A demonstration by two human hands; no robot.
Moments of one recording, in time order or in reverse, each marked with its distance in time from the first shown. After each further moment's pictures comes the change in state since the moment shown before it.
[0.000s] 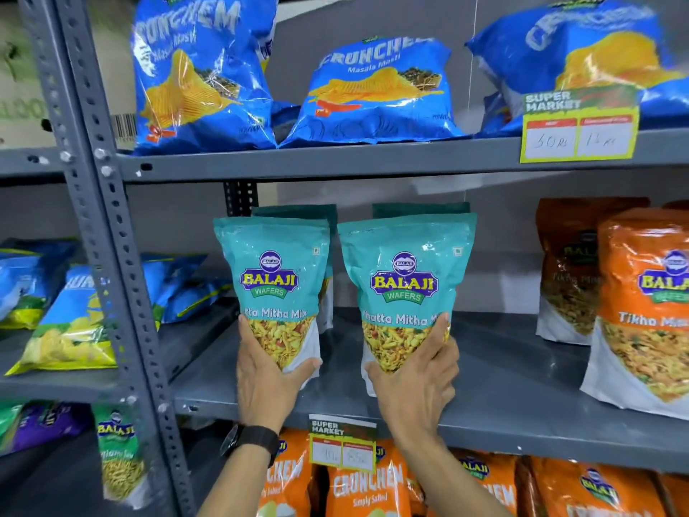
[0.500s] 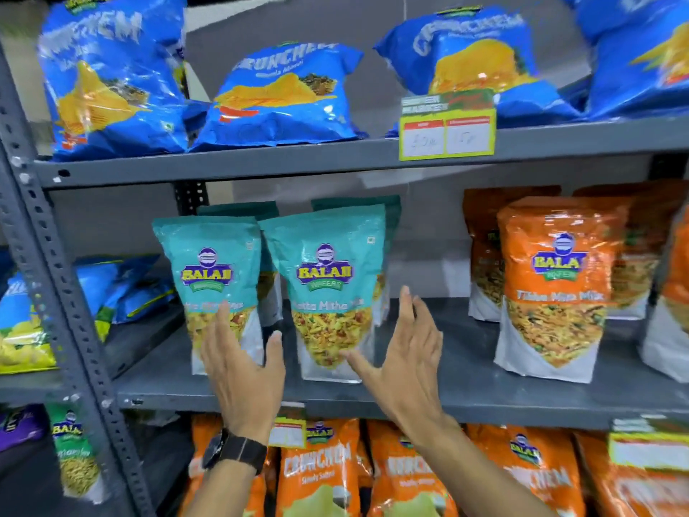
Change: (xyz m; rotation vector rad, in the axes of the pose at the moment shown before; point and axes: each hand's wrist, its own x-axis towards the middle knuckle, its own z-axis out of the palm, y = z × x) left_hand -0.083 0.096 0.022 -0.065 0.266 0.139; right_hand 0.036 0.066 -0.100 0.050 -0.137 -0.355
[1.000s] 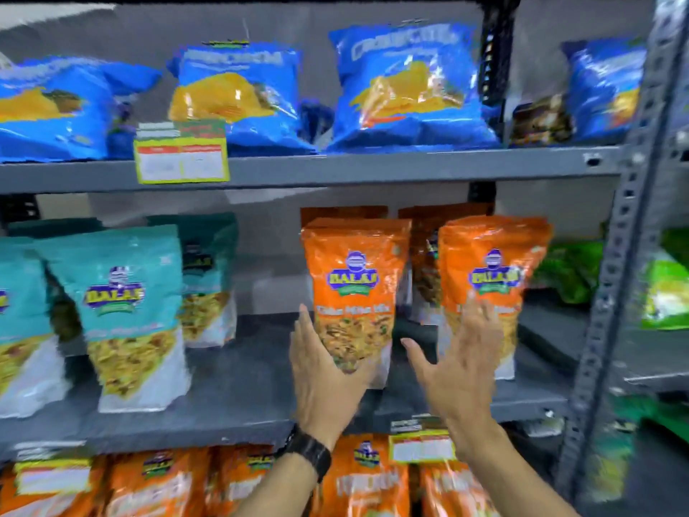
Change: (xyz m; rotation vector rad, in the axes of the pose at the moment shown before) left_hand -0.200 0.235 0.203 -0.233 -0.531 0.048; right_hand 0.028 0.266 -0.240 -0.269 0.455 0.042
